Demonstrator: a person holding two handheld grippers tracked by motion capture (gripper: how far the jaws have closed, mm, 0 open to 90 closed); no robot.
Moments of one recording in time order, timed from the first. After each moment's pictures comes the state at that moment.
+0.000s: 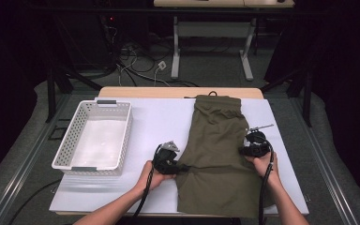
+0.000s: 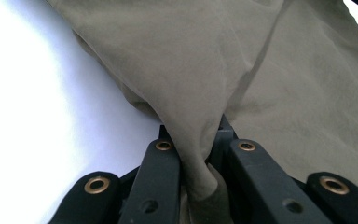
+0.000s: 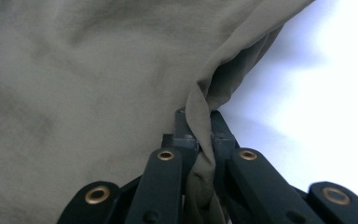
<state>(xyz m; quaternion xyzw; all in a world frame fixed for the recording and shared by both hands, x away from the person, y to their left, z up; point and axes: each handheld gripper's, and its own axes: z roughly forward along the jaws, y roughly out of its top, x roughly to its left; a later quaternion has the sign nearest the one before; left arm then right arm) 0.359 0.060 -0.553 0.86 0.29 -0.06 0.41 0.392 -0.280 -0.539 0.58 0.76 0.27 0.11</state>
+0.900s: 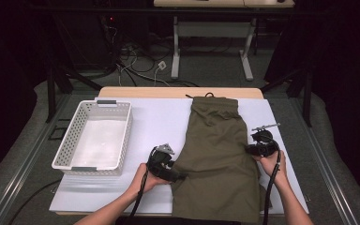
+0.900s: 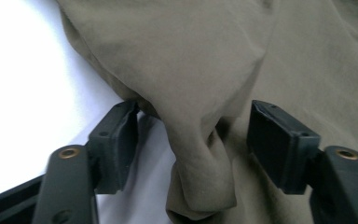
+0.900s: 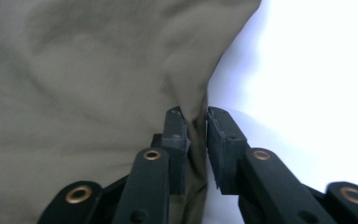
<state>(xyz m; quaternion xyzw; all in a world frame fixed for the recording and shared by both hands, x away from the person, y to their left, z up) 0.354 0.073 -0.553 0.87 0.29 -0.06 0.39 0.391 -0.300 -0.530 0.57 0.77 0.26 0.16</state>
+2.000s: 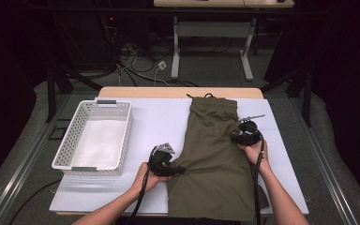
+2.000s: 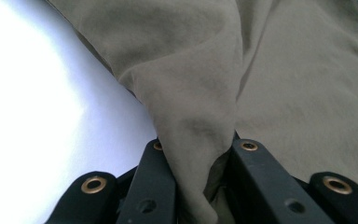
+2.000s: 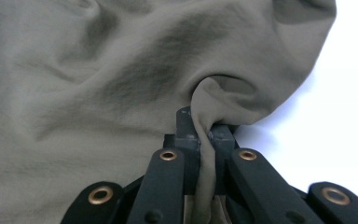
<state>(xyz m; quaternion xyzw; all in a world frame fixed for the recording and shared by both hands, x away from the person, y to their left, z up) 0.356 0.076 -0.556 0.87 0.29 -0.06 0.41 0.439 -0.265 -0.547 0.55 0.76 0.31 0.13</state>
